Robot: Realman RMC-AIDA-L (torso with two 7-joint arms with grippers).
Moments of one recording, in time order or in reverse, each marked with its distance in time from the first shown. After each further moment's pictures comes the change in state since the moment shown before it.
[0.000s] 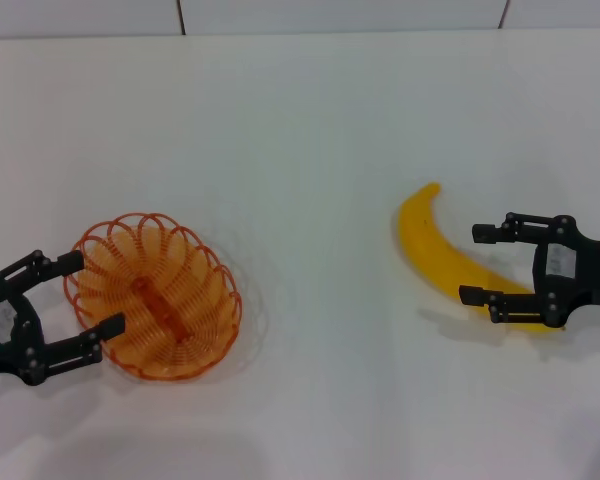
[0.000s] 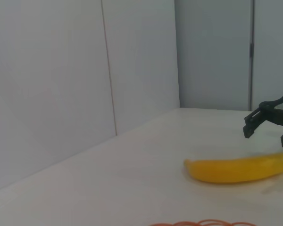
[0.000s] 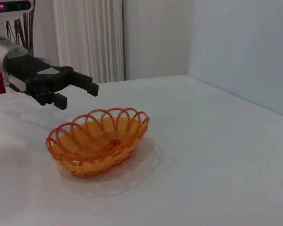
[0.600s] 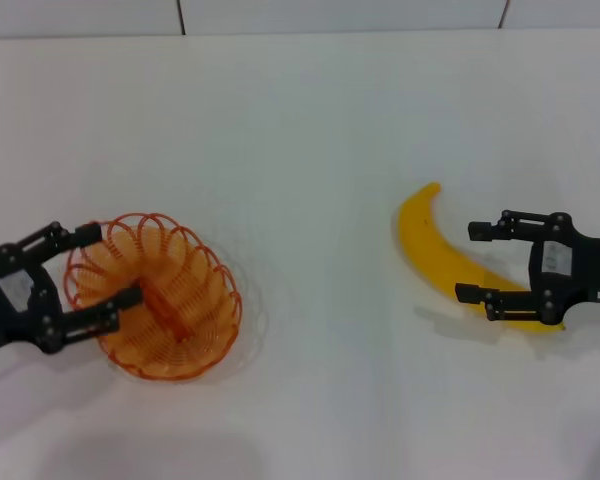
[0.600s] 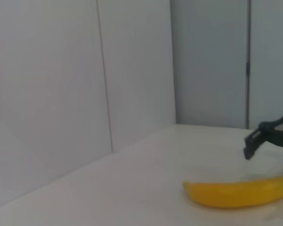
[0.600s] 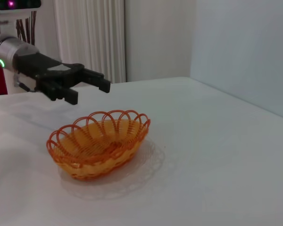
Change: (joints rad) left arm -0.057 -0.001 -0.005 -0.037 -0.017 0.000 -0.023; right arm 0.008 0.002 0.000 0.002 0.000 0.000 0.000
